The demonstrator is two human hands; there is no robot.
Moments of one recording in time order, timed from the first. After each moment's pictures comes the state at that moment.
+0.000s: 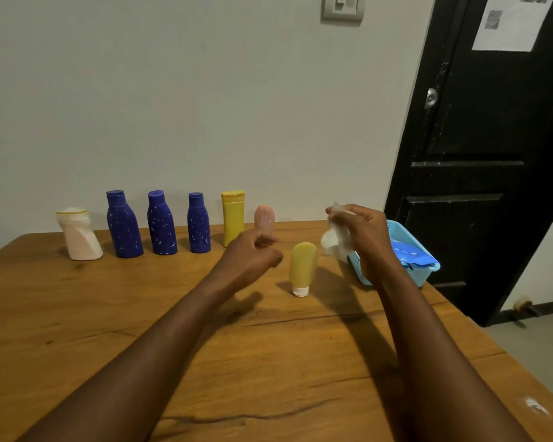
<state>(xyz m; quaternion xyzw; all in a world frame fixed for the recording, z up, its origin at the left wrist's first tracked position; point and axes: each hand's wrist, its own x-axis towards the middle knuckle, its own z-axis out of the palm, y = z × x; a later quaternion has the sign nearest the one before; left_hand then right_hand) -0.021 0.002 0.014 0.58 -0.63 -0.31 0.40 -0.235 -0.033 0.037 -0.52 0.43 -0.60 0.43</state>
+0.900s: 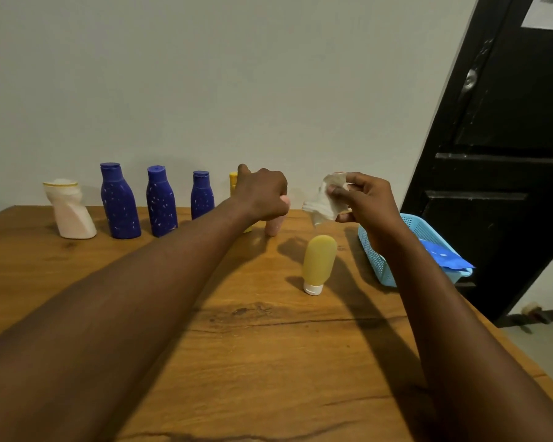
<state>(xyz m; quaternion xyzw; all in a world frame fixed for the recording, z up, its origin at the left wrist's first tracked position) -0.007 -0.109 0.058 0.62 -0.76 0.09 0.15 -0.217 -0.098 0.044 -0.62 0.42 -0.54 0.38</state>
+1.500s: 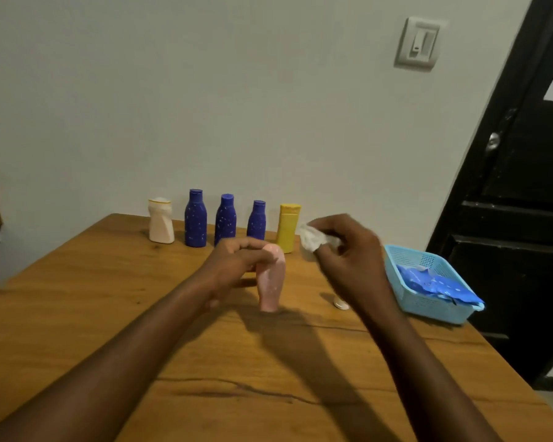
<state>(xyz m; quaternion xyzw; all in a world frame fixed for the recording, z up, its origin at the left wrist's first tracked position) 0.067 0.098 0.040 0.54 -0.49 -0.42 0.54 -0.136 0.073 0.074 -0.77 0.32 -0.53 0.16</state>
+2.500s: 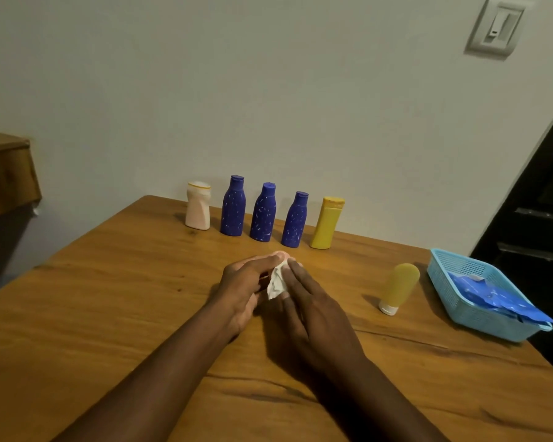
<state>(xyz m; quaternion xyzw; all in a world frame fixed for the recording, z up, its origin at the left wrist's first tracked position) 0.100 0.103 -0.013 0.46 -0.23 -0.55 0.66 -0.053 0.100 -0.022 -0.89 0.38 -0.22 0.11</state>
